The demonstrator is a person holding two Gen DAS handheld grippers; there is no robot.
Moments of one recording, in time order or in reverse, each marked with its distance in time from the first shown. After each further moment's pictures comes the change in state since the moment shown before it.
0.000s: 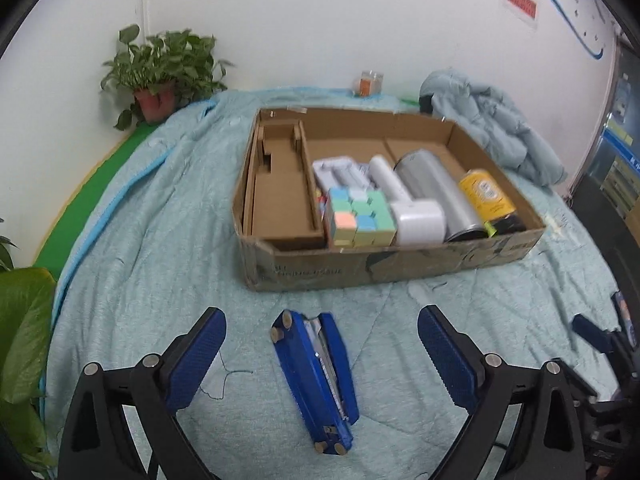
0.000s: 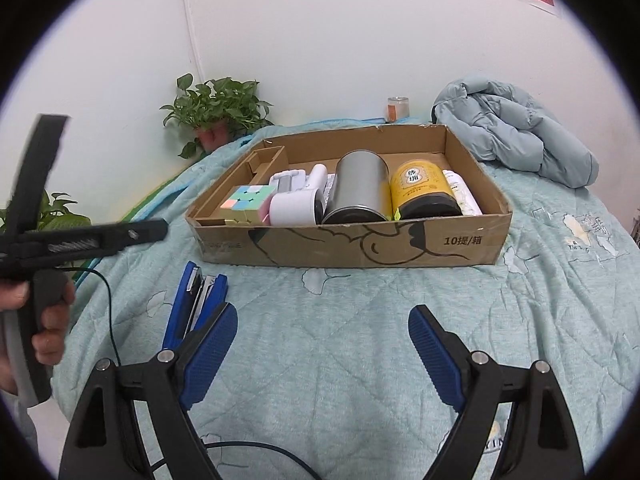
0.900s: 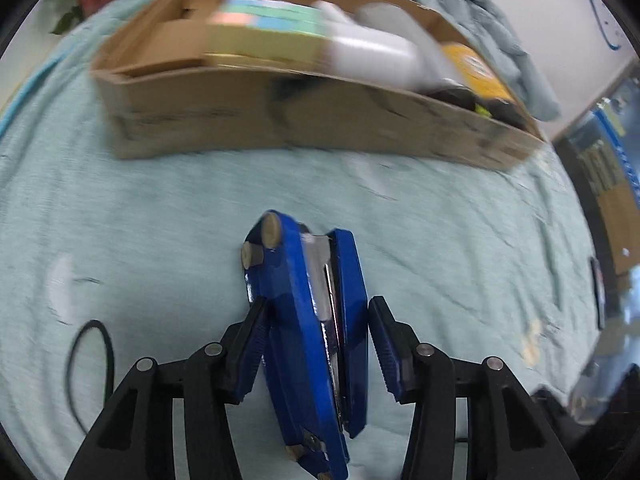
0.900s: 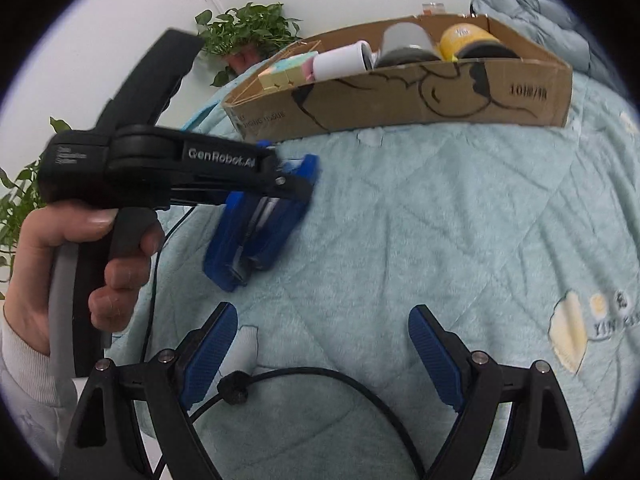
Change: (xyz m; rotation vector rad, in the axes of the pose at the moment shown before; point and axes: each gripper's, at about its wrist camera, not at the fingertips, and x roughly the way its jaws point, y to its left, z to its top) left arm 0.085 -0.083 -0.042 -0.064 0.360 -0.231; right arm 0.028 0.006 -0.078 0.072 0.282 0.203
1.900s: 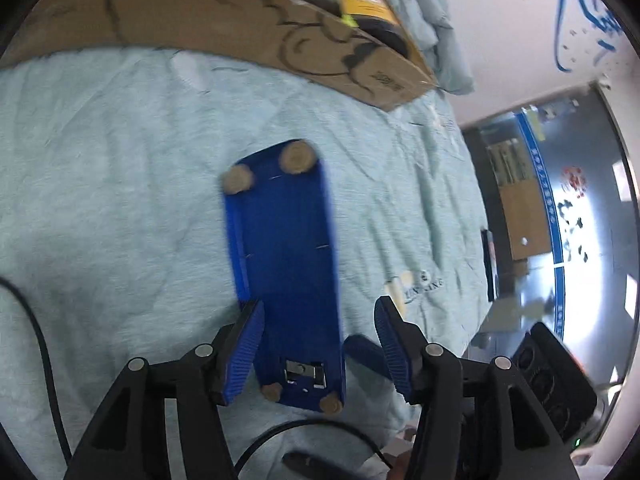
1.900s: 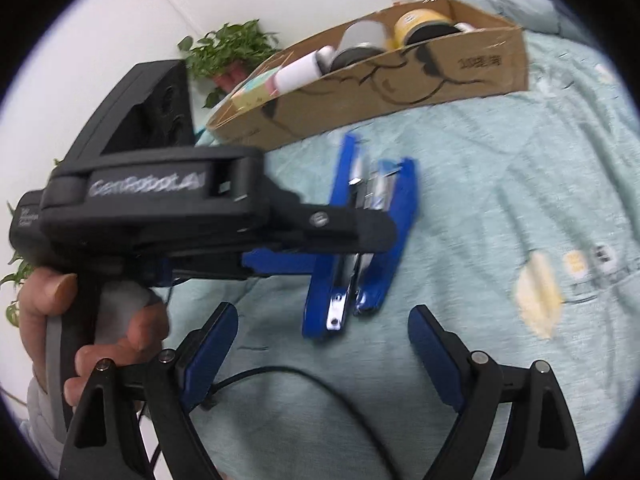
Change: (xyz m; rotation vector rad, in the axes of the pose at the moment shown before) left arm 0.015 -0.038 -0.034 -0.045 0.138 -0.427; right arm -0.025 -0.027 -0.009 0.117 -0.028 0.037
